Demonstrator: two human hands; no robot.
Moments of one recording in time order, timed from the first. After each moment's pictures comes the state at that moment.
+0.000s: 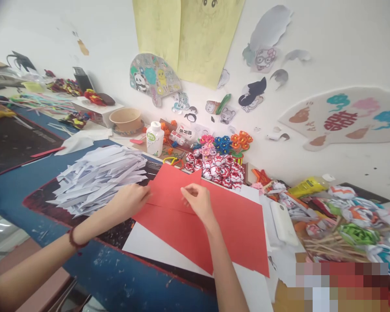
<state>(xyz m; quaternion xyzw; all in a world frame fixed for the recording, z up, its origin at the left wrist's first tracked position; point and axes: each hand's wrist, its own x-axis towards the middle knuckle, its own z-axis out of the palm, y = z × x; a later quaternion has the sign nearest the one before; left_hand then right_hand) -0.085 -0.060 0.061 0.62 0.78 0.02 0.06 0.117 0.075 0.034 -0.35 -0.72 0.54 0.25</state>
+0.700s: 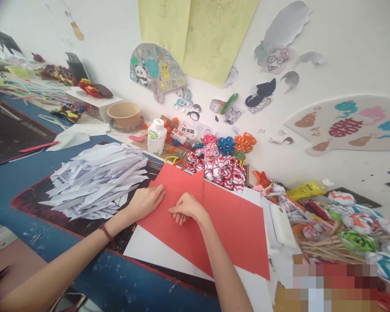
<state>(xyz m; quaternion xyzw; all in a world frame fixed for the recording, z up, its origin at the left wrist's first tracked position) -0.084 -0.031 0.001 0.65 0.75 0.11 0.03 0.080 0.077 0.024 -0.39 -0.70 0.58 -0.13</state>
